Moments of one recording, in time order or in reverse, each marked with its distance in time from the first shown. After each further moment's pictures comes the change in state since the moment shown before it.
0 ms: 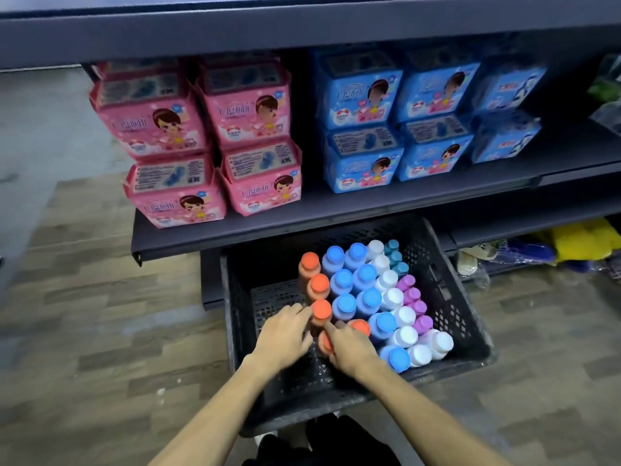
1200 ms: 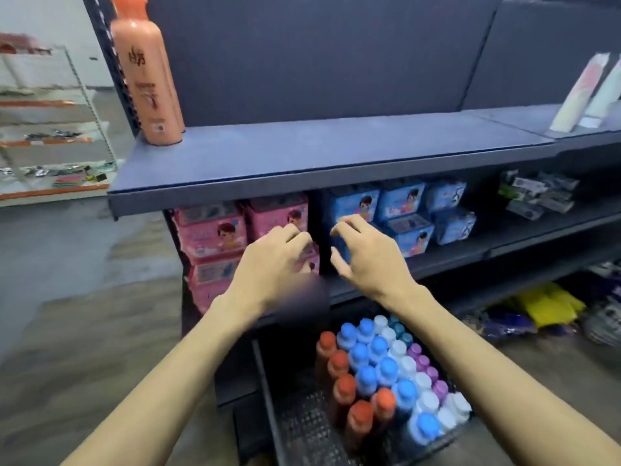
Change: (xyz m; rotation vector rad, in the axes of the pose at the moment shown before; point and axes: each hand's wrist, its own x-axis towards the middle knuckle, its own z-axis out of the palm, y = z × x) left_hand -0.032 -0.019 -0.286 0.252 0.751 0.419; right_hand -0.090 -0.109 -0.280 -0.065 1.173 -0.211
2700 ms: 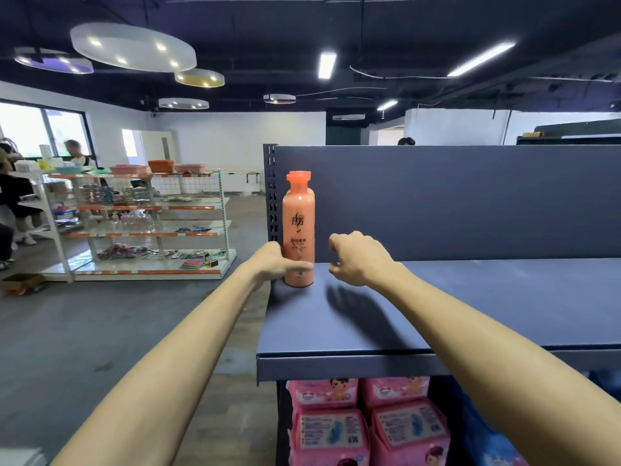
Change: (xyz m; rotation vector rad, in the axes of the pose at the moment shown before) left_hand 0.113 -0.273 -0.142 -0.561 -0.058 -0.812; right_hand 0.323 -0.132 0.019 -0.098 -0.268 -0.090
